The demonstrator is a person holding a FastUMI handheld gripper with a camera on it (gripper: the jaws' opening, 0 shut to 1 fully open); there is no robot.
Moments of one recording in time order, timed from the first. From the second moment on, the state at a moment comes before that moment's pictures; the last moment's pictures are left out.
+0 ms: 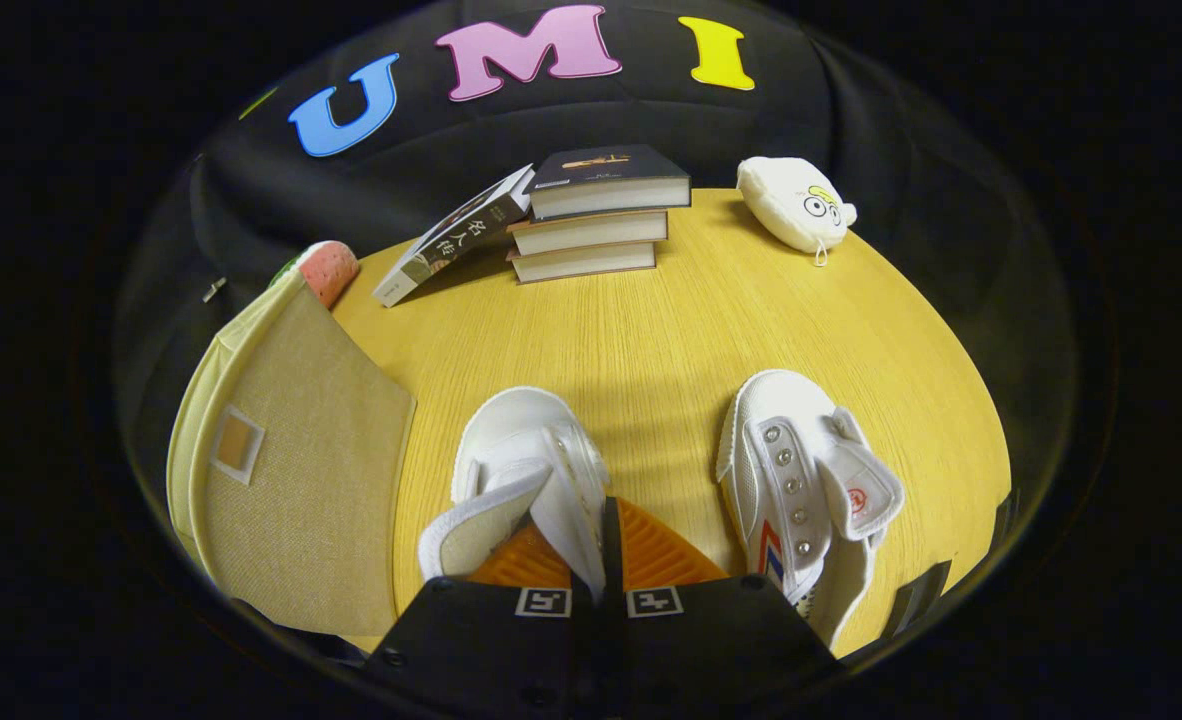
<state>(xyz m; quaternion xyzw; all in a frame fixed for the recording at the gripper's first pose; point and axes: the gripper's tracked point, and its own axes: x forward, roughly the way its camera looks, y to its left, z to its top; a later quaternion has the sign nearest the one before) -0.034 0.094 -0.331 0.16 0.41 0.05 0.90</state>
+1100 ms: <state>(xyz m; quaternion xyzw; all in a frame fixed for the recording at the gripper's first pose) -0.051 0.279 -0.155 0.26 0.51 0.14 0.81</state>
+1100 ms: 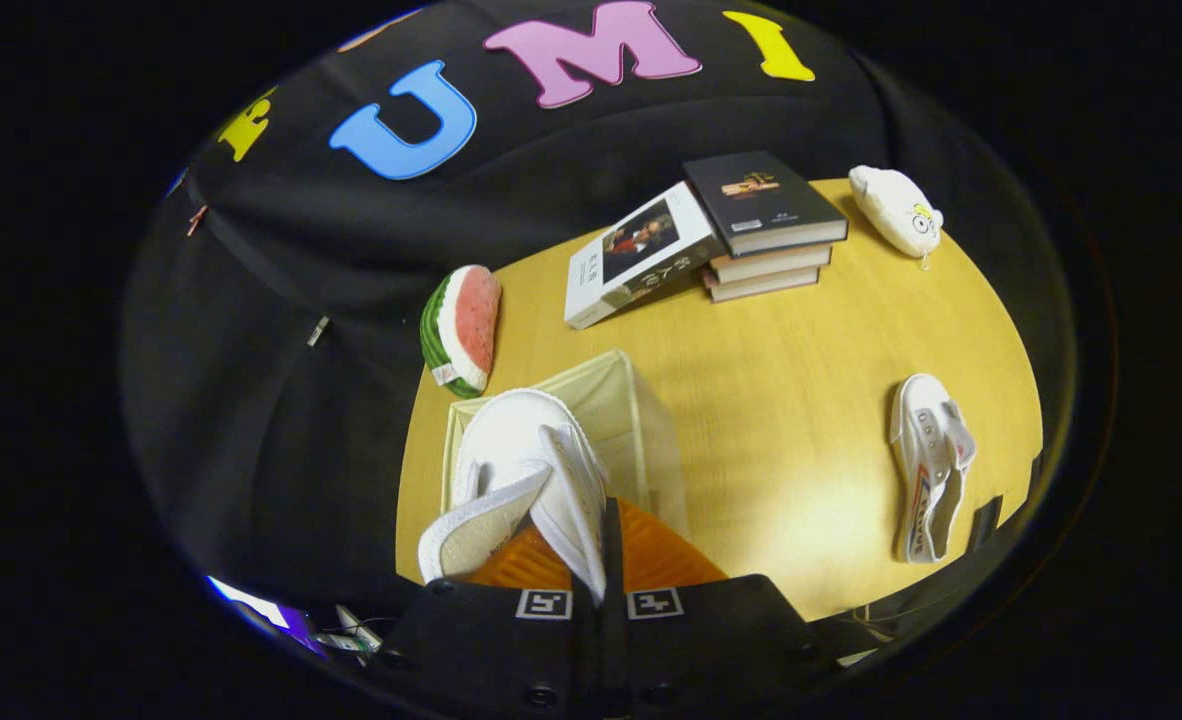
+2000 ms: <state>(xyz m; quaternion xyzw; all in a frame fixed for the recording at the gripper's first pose) -0.016 0.359 -0.214 0.27 0.50 0.04 0.82</state>
